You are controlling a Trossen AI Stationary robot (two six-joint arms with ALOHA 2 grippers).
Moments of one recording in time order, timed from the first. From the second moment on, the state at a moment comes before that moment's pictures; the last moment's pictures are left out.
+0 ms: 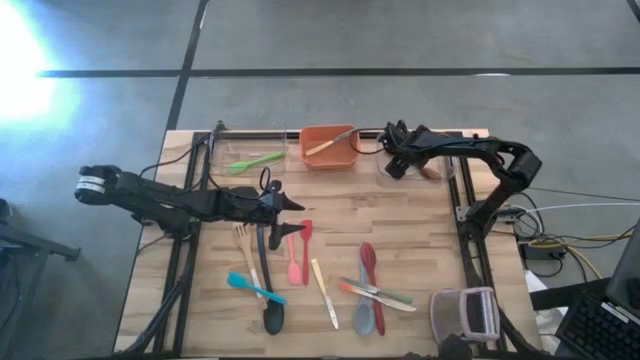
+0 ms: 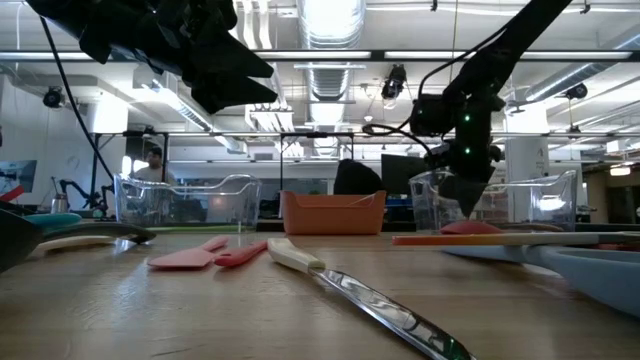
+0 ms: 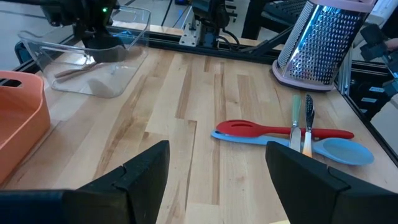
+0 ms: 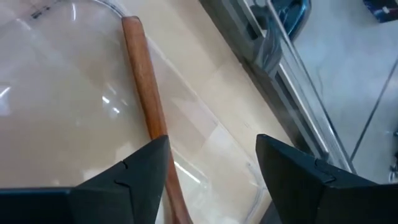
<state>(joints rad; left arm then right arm) -0.04 1.16 0.58 0.29 -0.07 -0.16 -0.69 1.64 0.92 -0.58 0.54 -0.03</state>
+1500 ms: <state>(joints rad) -0.04 1.16 0.58 0.29 -0.07 -0.14 -0.42 0.90 0.92 -0.60 0.17 0.05</state>
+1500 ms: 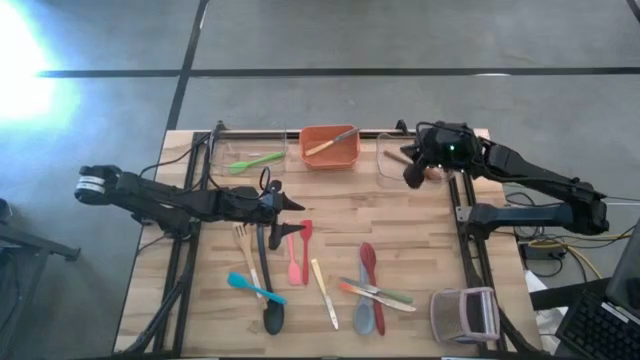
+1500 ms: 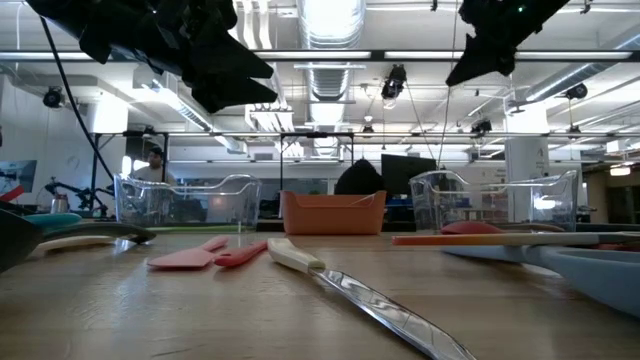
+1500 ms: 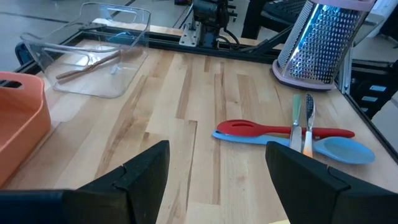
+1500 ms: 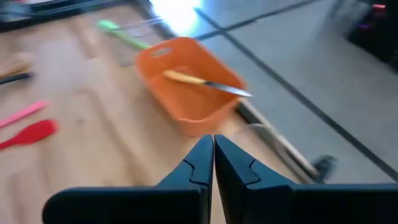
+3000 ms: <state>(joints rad) -0.04 1.16 0.58 0.26 -0.08 -0.14 0.36 1.37 1.34 -1.13 -0.11 0.62</state>
